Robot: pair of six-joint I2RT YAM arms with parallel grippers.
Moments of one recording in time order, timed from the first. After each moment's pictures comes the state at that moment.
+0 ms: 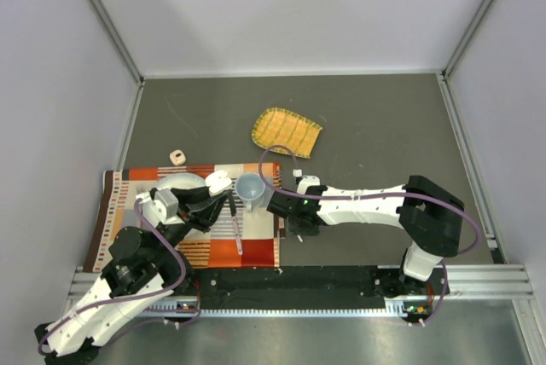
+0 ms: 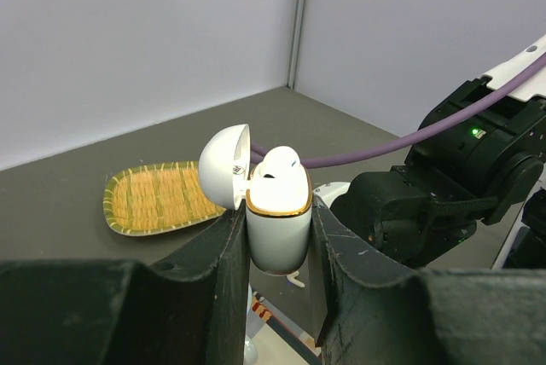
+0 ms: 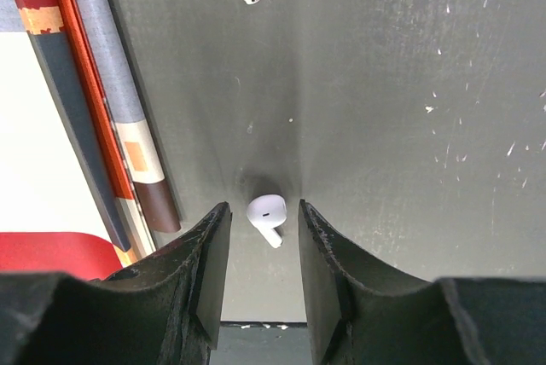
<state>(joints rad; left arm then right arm) -0.90 0.01 0.41 -0.08 -0.10 -0.08 1.18 1.69 1.05 -0.72 0.34 1.21</state>
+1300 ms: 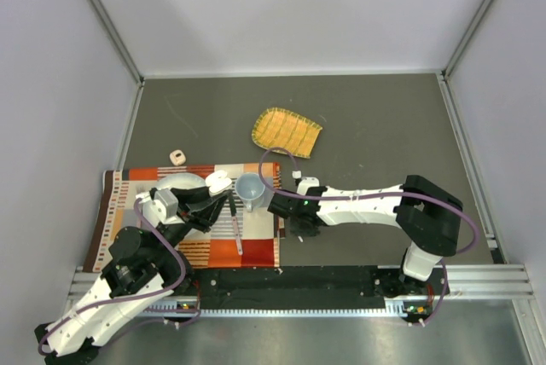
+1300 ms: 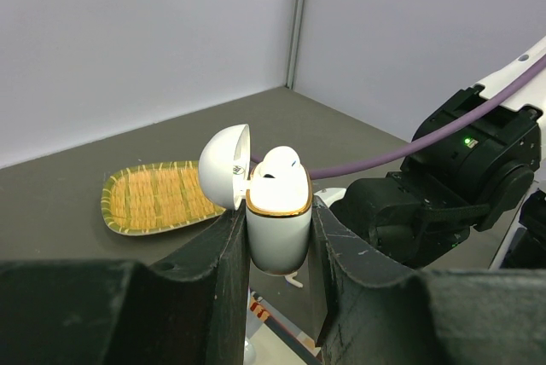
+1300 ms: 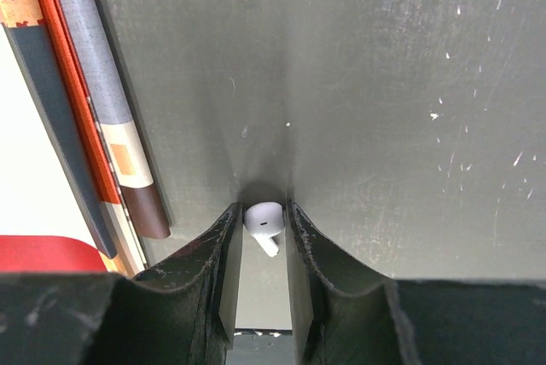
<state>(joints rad) -0.90 0.01 0.41 -0.08 -0.10 -0.09 1.18 1.71 1.02 -0.68 0.32 1.18</state>
